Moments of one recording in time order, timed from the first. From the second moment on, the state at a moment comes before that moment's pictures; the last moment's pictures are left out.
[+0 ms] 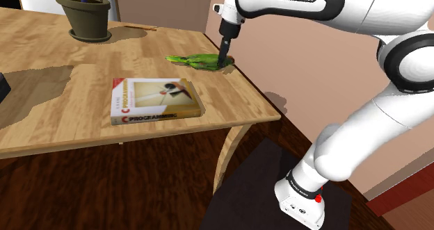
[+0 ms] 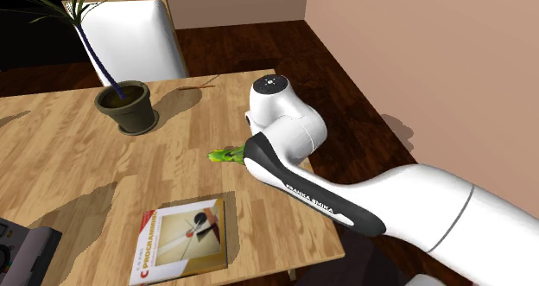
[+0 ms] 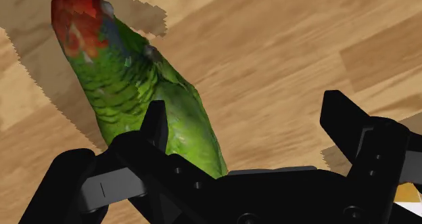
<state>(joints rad) 0.06 -0.18 0.04 -1.89 -0.06 1.79 -0.50</state>
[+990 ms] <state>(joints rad) 0.10 0.22 0.07 -1.49 -0.15 1.78 -0.68</state>
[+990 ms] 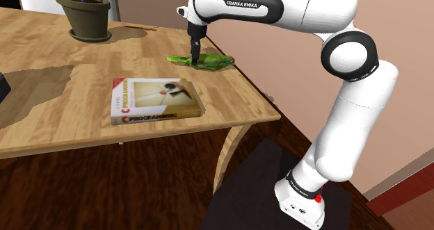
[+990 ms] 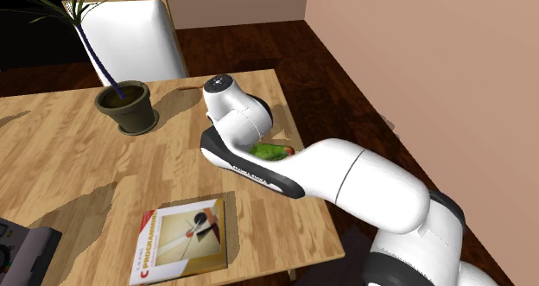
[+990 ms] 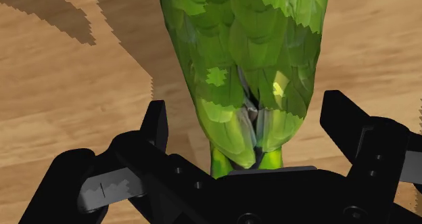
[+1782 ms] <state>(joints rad) 0.10 0.22 0.07 -1.52 -0.15 1.81 -0.68</state>
